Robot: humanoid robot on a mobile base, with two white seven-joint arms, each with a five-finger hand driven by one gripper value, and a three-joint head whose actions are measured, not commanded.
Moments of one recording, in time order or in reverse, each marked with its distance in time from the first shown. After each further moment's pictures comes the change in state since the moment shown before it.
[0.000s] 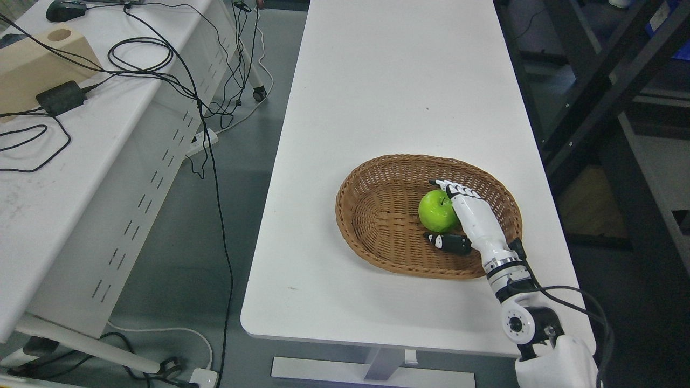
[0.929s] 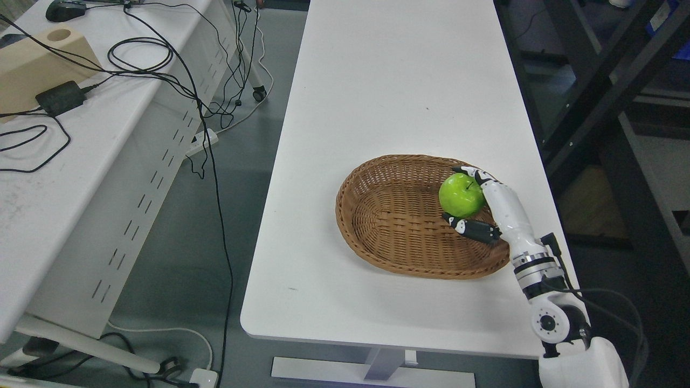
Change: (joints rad) left arm 0.000 0.000 0.000 0.000 0.000 0.000 0.000; right arm 0.014 -0.012 -0.139 -0.048 -0.201 -0.107 -0.008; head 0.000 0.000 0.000
